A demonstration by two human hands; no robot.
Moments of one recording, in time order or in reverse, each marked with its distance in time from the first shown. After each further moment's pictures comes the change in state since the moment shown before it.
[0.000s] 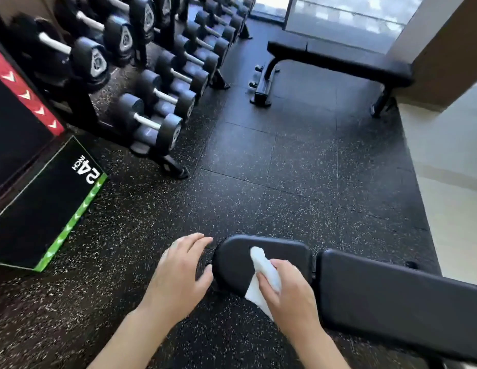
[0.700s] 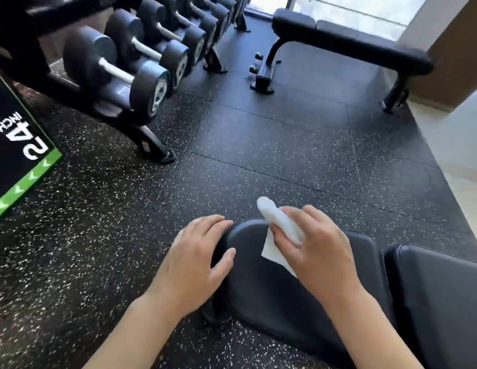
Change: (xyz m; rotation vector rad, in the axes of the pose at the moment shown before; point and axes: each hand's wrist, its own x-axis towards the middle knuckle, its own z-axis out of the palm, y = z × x) left_hand 0.095 -0.149 0.243 -0.110 0.100 0.167; right_hand 0.111 0.124 0.182 -0.220 0.276 -0.259
